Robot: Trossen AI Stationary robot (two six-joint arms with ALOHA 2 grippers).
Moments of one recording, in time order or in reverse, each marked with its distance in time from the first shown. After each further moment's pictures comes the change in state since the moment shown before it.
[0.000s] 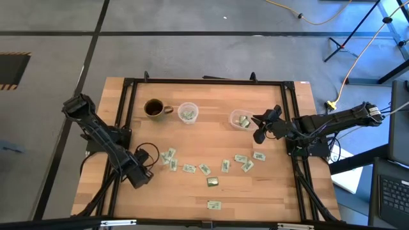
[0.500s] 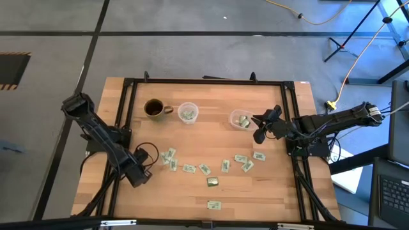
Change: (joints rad) left arm 0.000 -0.057 -0.011 -0.003 -0.023 0.056; right arm 0.000 0.000 0.000 0.000 0.000 -0.001
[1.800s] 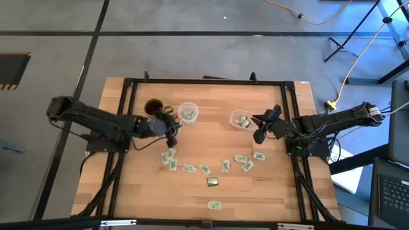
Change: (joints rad) left arm 0.749 -0.252 0.003 0.573 -0.463 1.496; right arm 0.000 0.000 0.000 0.016 0.000 -0.023
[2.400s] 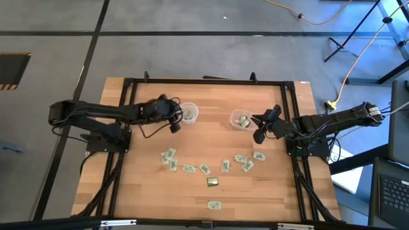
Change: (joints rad) left arm 0.304 0.064 0.002 0.127 0.183 0.253; right arm 0.000 0.000 0.000 0.010 0.000 0.000
